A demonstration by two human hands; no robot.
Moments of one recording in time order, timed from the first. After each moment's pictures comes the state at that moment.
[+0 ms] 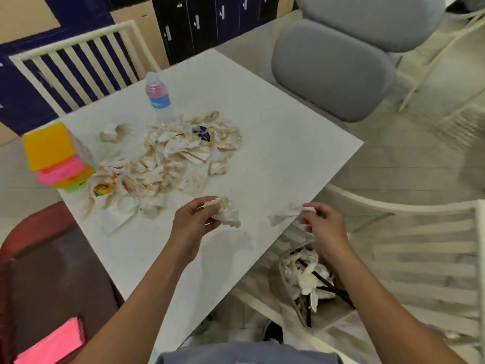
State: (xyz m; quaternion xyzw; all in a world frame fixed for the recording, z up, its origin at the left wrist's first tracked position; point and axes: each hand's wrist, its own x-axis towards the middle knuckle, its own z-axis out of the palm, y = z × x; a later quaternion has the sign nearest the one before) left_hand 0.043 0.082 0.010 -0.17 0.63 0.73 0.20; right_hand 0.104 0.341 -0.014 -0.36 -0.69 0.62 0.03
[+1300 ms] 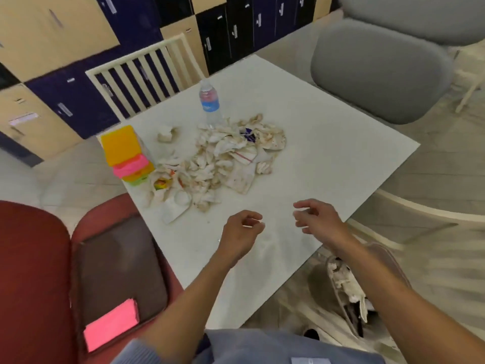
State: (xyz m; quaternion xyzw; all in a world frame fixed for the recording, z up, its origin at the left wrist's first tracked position) left_hand 0.063 0.063 -0.015 -0.08 0.80 0.55 0.21; right_hand 0.081 0.261 0.002 -0.23 -0.76 0.59 -0.13
